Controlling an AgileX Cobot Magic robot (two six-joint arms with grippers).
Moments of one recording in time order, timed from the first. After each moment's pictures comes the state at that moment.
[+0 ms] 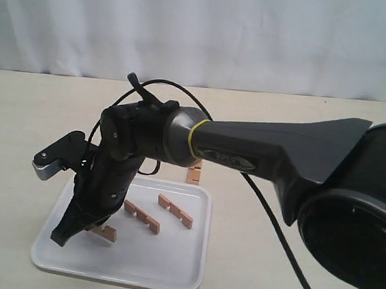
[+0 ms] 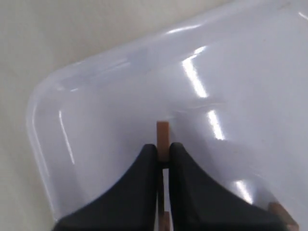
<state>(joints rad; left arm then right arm) -0.31 0.00 0.00 0.13 0.18 -0.07 0.82 2.31 -1.78 0.25 0.82 -0.39</state>
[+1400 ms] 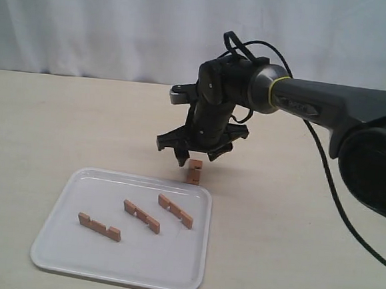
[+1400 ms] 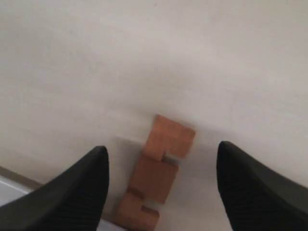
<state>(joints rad) -0.31 0.00 0.00 0.13 0.18 -0.07 0.49 2.35 -1.91 -0.08 0.93 0.27</state>
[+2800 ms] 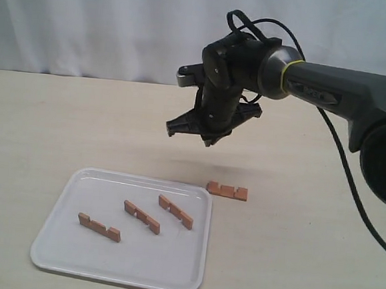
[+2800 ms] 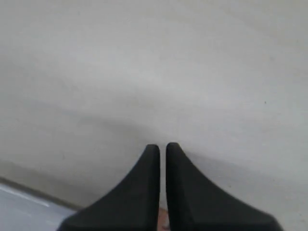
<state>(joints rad) -0.31 0.00 0.00 0.13 0.18 -0.07 0.49 2.28 -1.91 -0.22 0.97 0.32</state>
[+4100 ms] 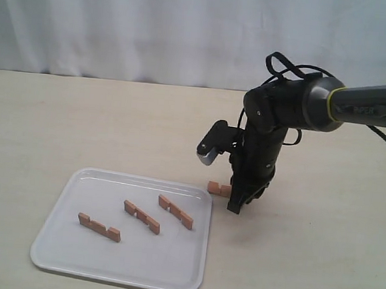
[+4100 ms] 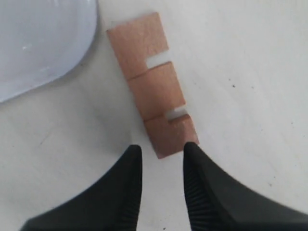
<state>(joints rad) -0.31 0.00 0.00 0.13 0.18 -0.07 0.41 2.13 -1.45 -0.17 0.87 -0.53</state>
